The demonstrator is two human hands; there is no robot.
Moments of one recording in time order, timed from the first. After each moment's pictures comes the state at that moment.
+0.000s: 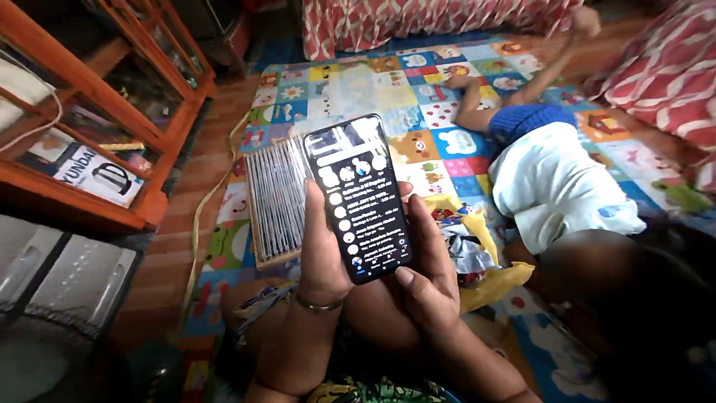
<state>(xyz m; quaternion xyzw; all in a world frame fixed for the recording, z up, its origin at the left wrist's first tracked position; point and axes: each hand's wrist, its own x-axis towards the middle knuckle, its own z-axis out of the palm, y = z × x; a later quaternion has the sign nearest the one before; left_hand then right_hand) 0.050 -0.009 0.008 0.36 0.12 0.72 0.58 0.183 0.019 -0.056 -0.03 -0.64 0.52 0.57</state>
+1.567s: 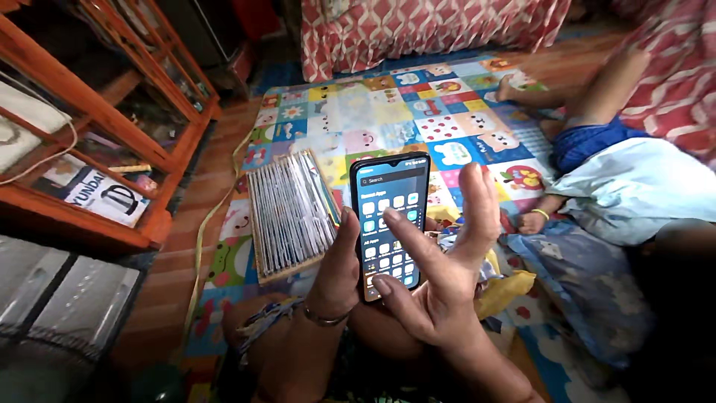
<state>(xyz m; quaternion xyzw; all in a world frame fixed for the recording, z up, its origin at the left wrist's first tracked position) 0.062 -0.018 0.008 0.42 0.22 0.69 0.54 0.188 0.016 -0.005 -0.24 -0.76 0.06 0.60</state>
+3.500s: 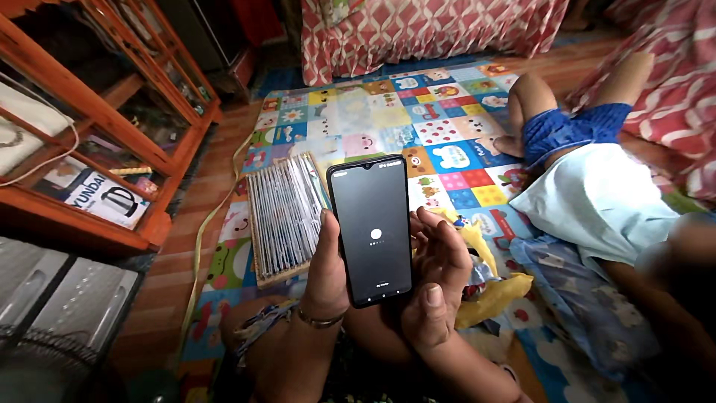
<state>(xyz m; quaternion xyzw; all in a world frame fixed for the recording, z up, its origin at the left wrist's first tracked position) 0.053 -0.013 -0.001 0.39 0.17 0.71 0.56 0.174 0.023 -0.050 -0.08 -0.65 0.28 0.71</state>
